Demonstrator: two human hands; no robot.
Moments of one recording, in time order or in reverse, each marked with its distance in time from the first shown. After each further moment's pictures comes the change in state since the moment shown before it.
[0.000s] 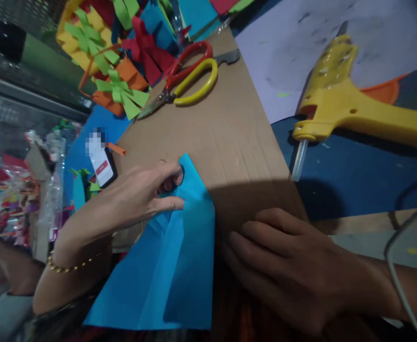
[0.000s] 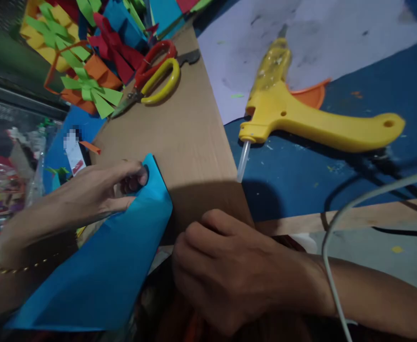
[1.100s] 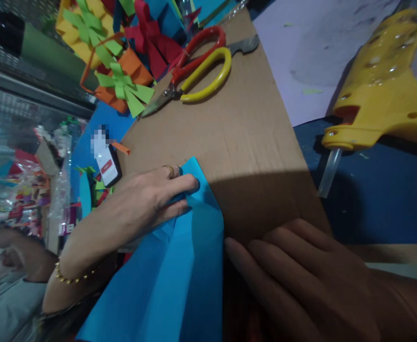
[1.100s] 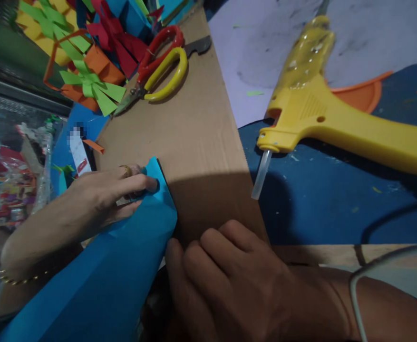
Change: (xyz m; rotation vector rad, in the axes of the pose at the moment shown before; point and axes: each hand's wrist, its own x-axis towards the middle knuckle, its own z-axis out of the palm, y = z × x) left_hand -0.009 0.003 0.006 0.147 0.087 0.194; right_hand 0.002 -0.025 0.015 -0.056 0.277 0.317
